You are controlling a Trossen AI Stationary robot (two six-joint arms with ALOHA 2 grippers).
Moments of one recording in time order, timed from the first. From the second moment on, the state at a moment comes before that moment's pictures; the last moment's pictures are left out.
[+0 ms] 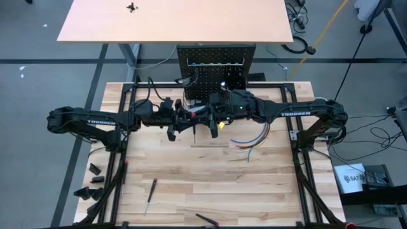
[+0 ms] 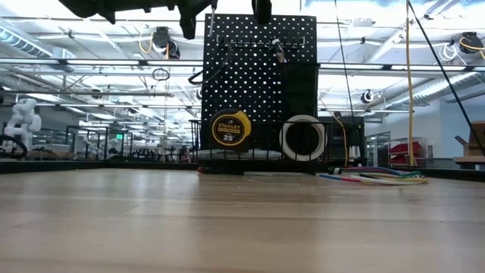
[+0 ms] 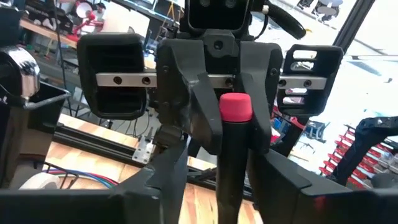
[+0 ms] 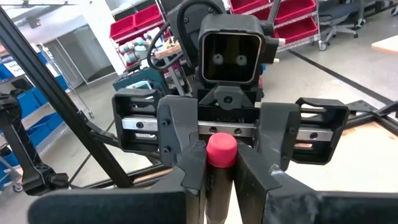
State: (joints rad) left arm 0.12 1.17 0.69 0.62 0.21 -0.39; right arm -0.07 1.58 1.35 0.15 -0.13 0.39
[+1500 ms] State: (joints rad) left arm 0.21 1.50 1.49 -0.06 -0.51 -0.20; right arm -0.20 1.07 1.35 -0.80 0.44 0.21
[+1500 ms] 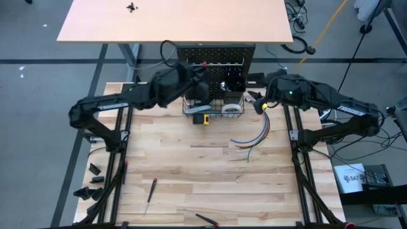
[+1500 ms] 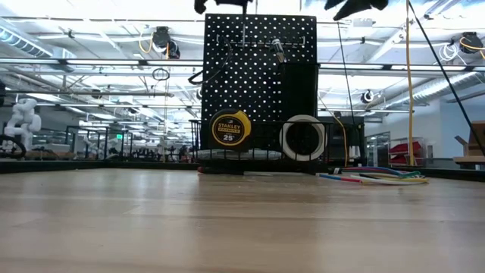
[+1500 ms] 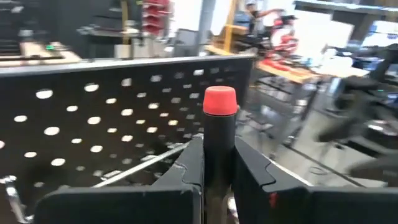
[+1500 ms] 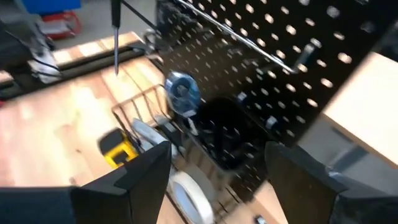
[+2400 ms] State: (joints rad) left arm 0.27 1.55 1.49 0.01 -0.64 -0.18; right arm -0.20 1.05 1.35 -0.87 0.45 0.12
